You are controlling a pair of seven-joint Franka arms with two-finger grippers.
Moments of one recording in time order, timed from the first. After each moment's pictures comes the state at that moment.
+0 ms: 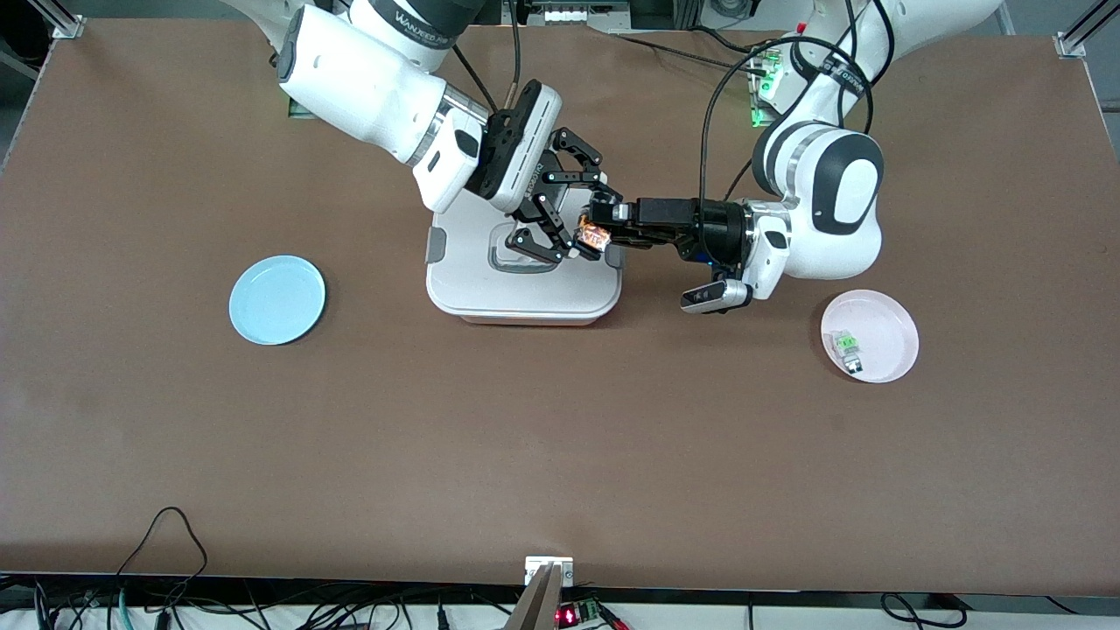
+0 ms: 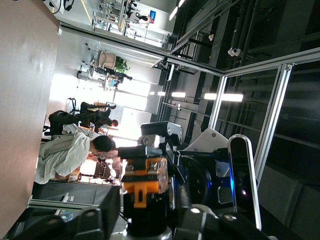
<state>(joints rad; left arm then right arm) 0.17 0.35 -0.62 -1.88 -1.87 1.89 0.52 0.32 0.33 0.46 -1.56 0.71 2.60 -0.90</state>
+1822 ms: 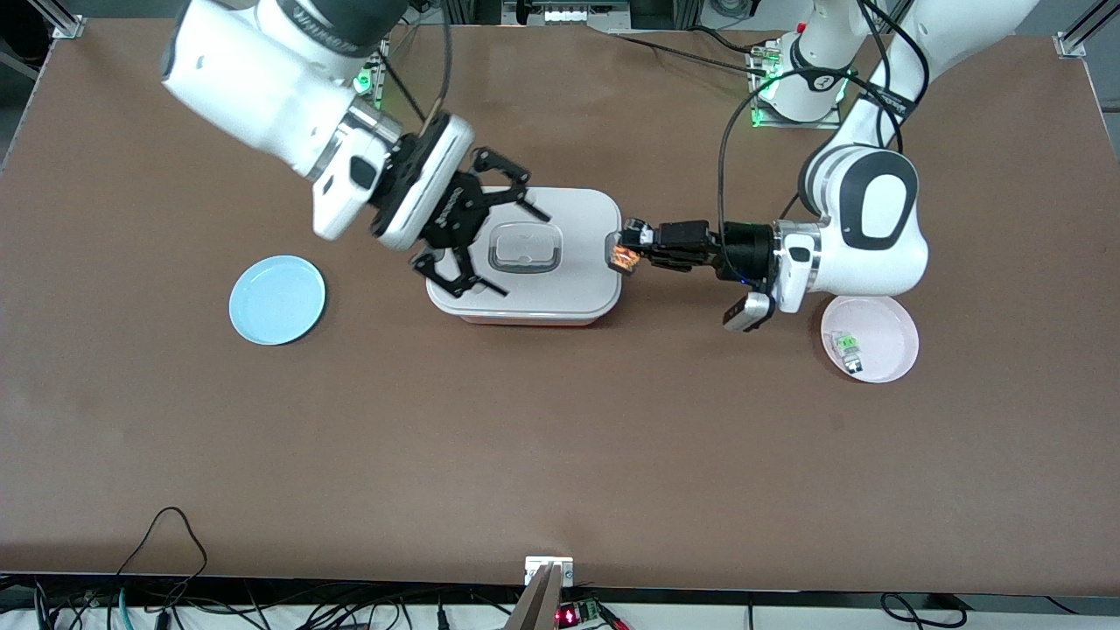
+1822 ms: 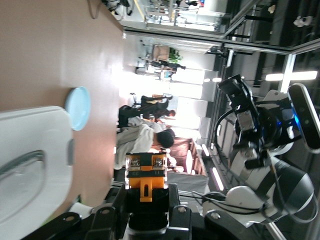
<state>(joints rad) 0.23 0.37 -0.54 -1.91 -1.49 1.89 0.53 0.33 0.26 0.23 -1.56 0.71 2.40 -0.78</state>
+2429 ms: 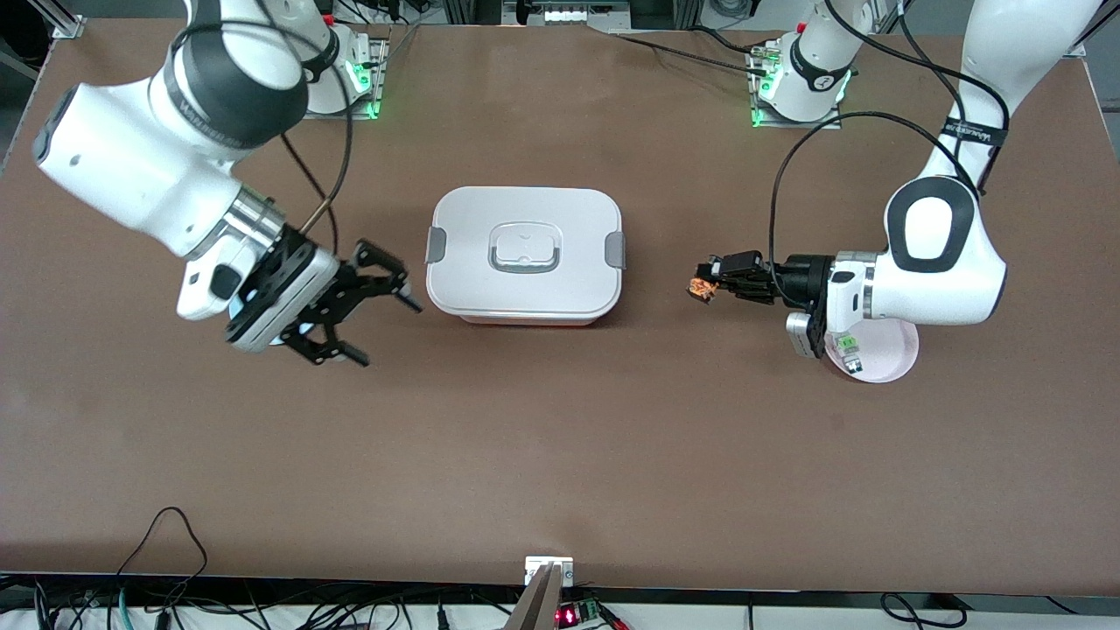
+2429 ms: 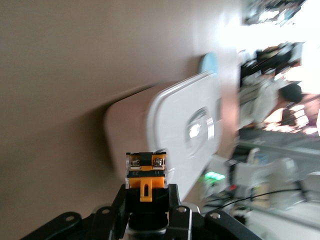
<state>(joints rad) 0.33 0.41 -0.51 -1.86 -0.77 1.89 0.52 0.32 0.28 -0.04 -1.64 0.61 2.29 -0.60</state>
